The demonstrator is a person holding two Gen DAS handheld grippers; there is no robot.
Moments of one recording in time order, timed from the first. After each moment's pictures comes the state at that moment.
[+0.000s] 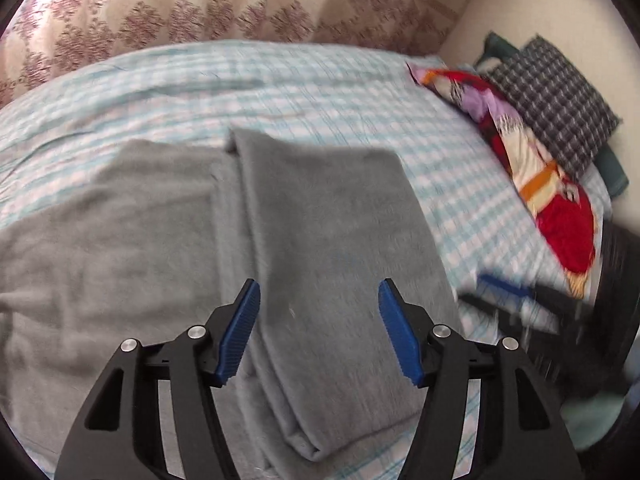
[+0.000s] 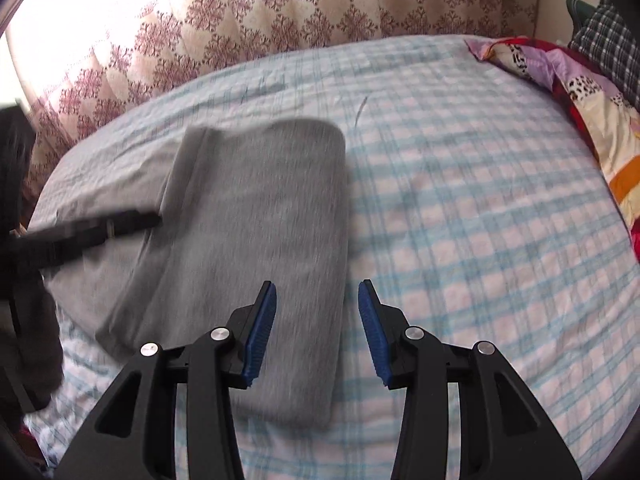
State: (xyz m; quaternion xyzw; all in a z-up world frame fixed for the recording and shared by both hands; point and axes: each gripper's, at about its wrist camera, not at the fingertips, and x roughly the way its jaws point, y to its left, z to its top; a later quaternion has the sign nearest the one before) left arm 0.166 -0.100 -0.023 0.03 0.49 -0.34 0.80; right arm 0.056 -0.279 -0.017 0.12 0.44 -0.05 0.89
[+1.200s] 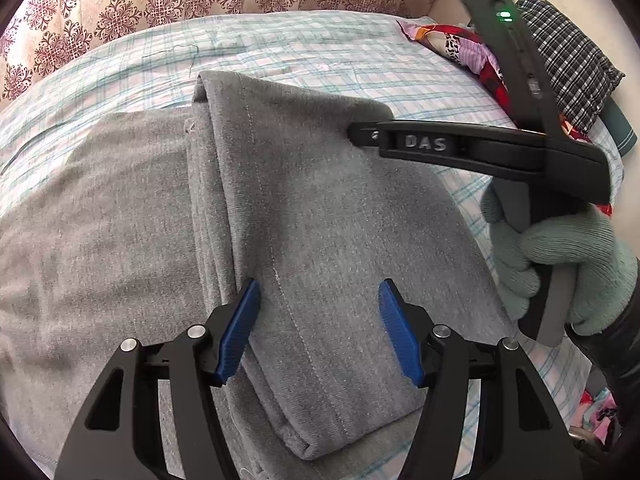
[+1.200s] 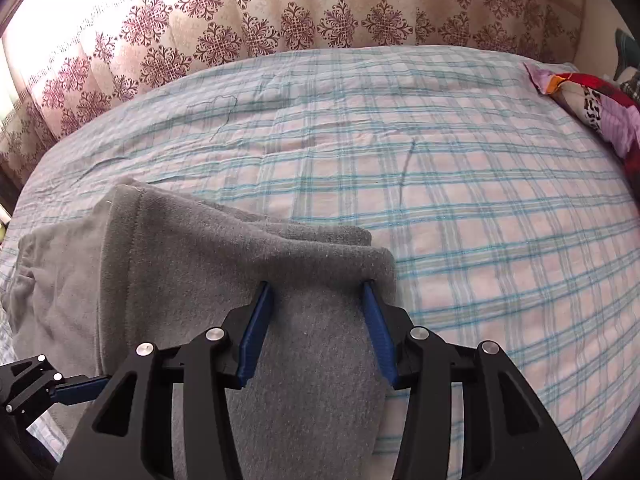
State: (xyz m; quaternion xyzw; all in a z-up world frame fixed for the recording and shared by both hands) left arm 0.157 -0.110 -0.055 0.08 0.51 -0.34 0.79; right arm 0.184 -0.283 -0.047 0.10 0.45 -0.03 0.89
